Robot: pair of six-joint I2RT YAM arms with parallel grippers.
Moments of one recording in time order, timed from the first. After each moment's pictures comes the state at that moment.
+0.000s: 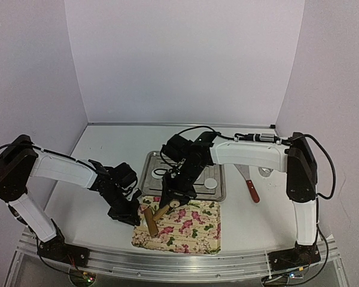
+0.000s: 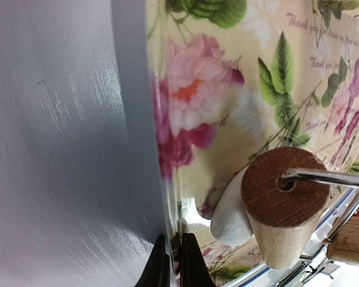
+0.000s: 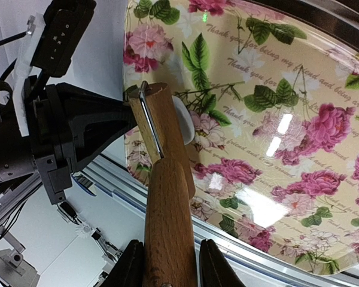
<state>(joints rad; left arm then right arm) -0.83 1.62 0.79 -0.52 0.40 -0.68 1.02 2.10 1.76 -0.93 -0.53 0.91</state>
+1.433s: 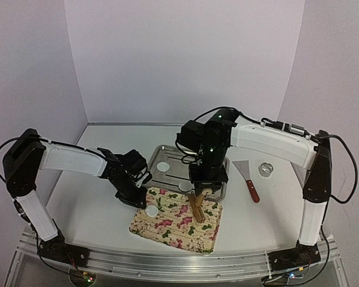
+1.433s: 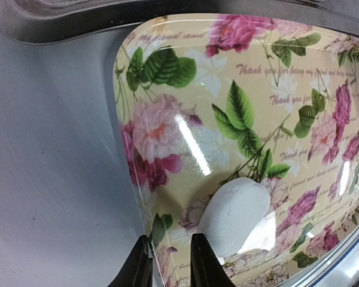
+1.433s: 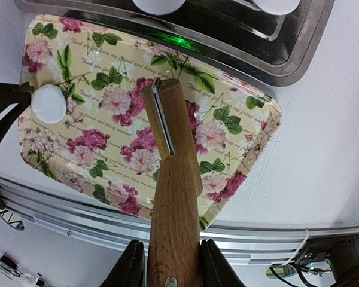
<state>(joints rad) -0.83 1.71 0.99 -0.57 0.19 -0.42 1.00 1.97 1.86 -1.40 -0.09 0.88</state>
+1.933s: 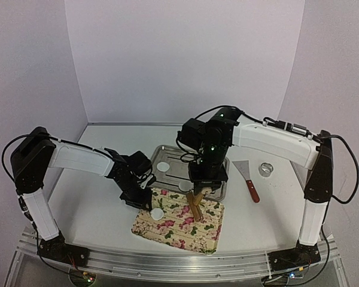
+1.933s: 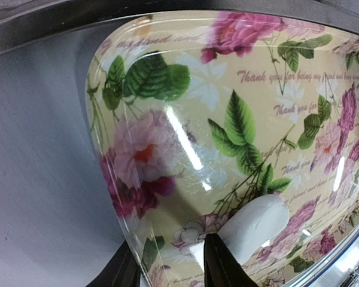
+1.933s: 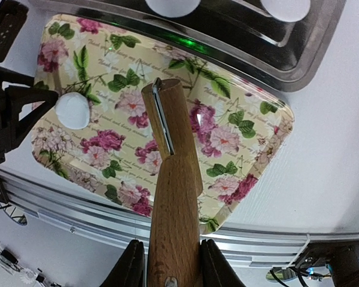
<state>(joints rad) -0.84 1.79 1.04 -0.57 0.24 -0.44 1.00 1.95 1.86 -1.39 -0.10 0.86</state>
